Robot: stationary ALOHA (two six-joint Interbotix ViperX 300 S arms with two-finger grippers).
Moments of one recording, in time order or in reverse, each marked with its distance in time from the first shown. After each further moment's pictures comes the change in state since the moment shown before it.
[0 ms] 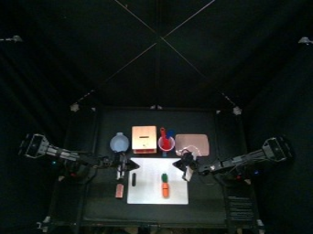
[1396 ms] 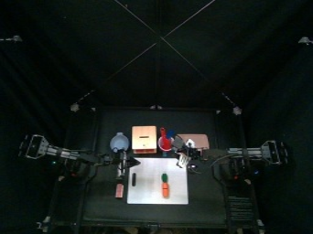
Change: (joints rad) left arm 0.069 0.000 -0.008 0.080 0.006 0.000; right arm -0.348 0.083 -0.373 1.020 0.321 -1.134
